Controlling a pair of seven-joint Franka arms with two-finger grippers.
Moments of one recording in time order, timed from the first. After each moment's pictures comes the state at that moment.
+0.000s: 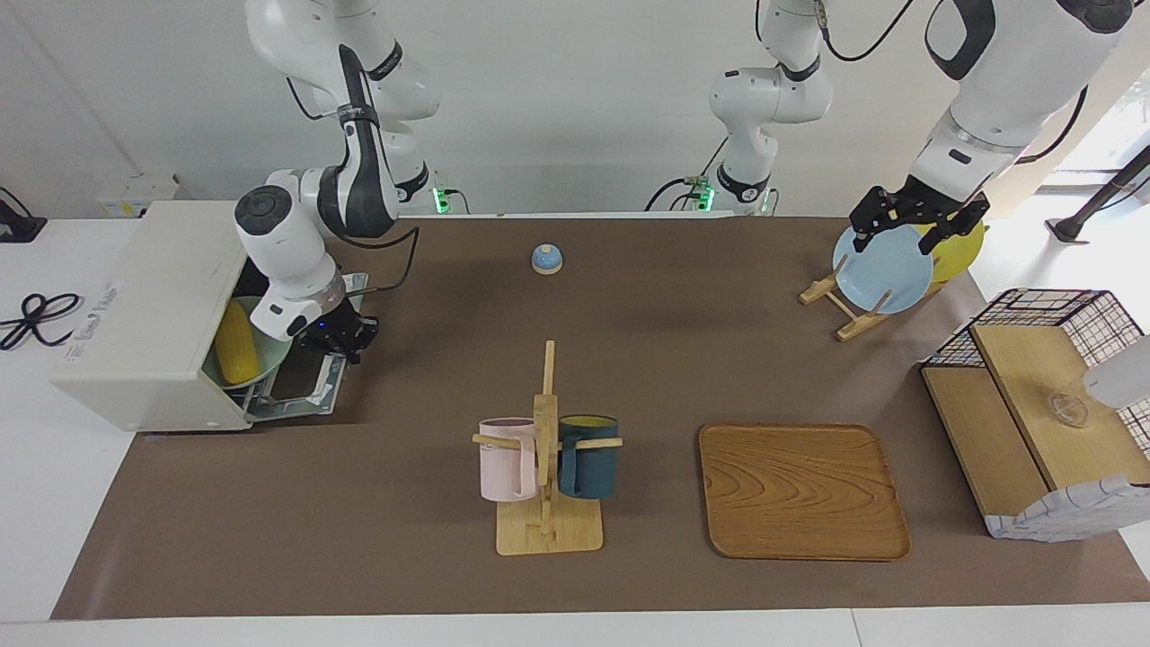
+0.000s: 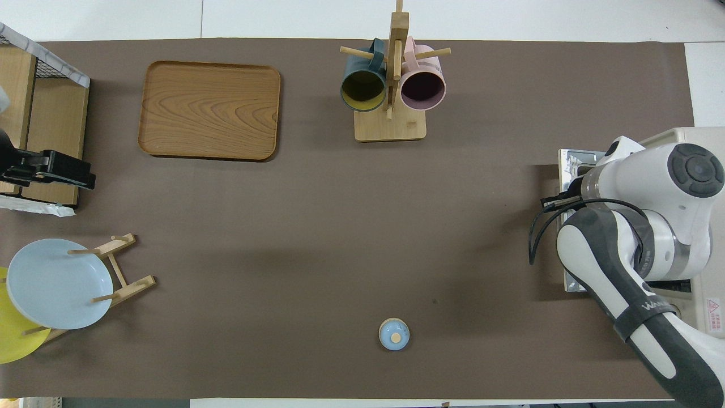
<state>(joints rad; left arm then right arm) -0.11 -0.01 0.03 -1.59 -0.01 1.54 0.05 -0.02 0.09 0.02 -2.22 0.02 2.32 -0.20</state>
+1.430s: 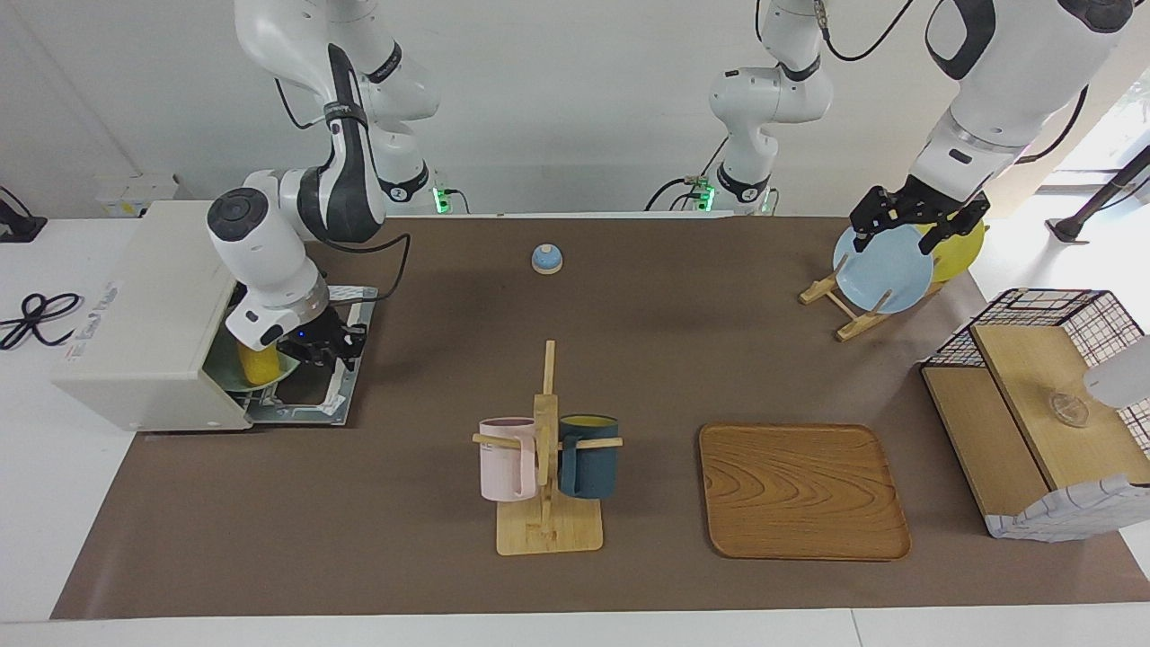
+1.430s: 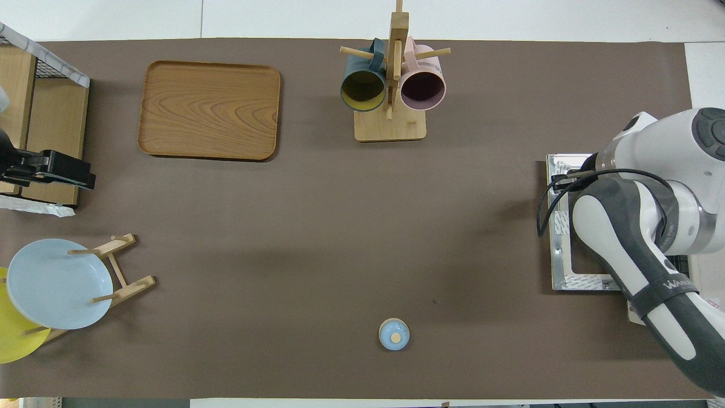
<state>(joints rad) -0.11 -0.01 0.03 -1.59 -0.01 1.54 0.05 -0.04 0.13 0.02 -2.04 0.02 2.13 -0.12</state>
